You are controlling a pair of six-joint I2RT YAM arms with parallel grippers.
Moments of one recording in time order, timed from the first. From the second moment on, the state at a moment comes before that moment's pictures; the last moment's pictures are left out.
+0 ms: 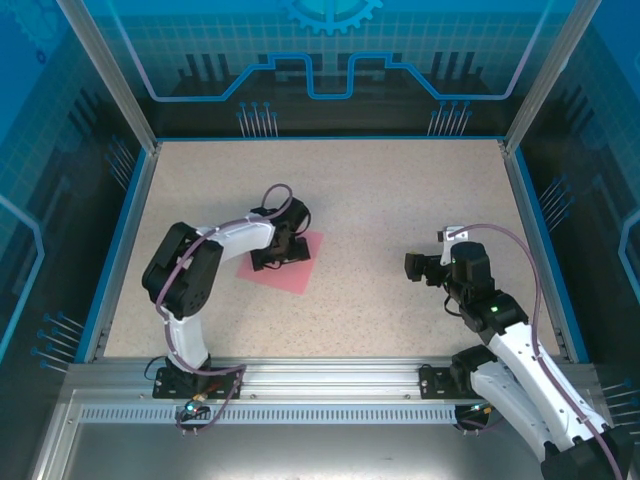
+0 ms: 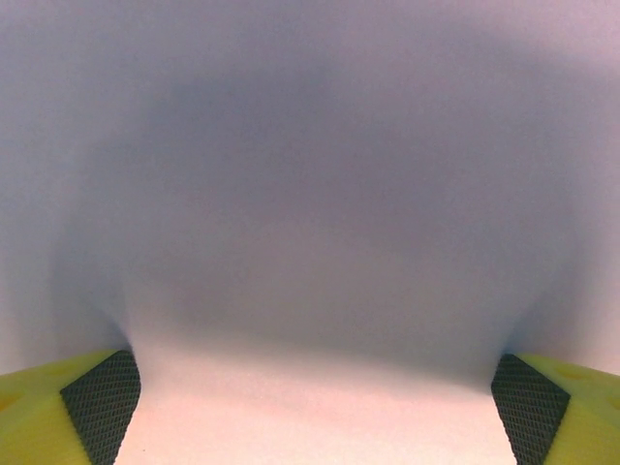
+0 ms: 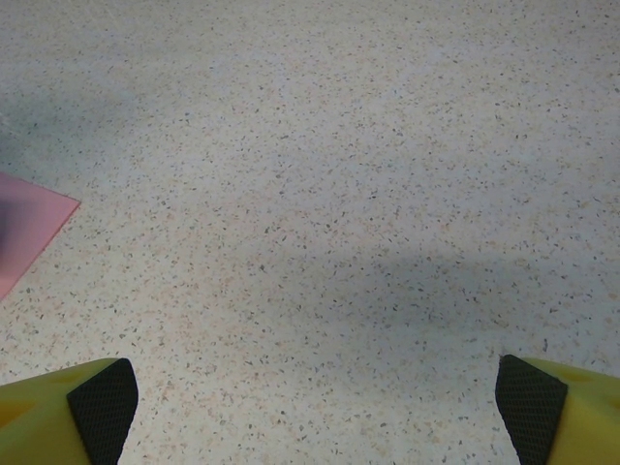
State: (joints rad) left arm -0.51 1.88 1.17 -0.69 -0.12 -0.82; right arm 0.32 0.66 0.52 -0.46 0.13 0.23
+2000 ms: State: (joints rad) left arm -0.53 1.84 1.08 -0.44 0.32 -0.90; right arm 0.69 1.87 1.11 -0.40 0.15 0.53
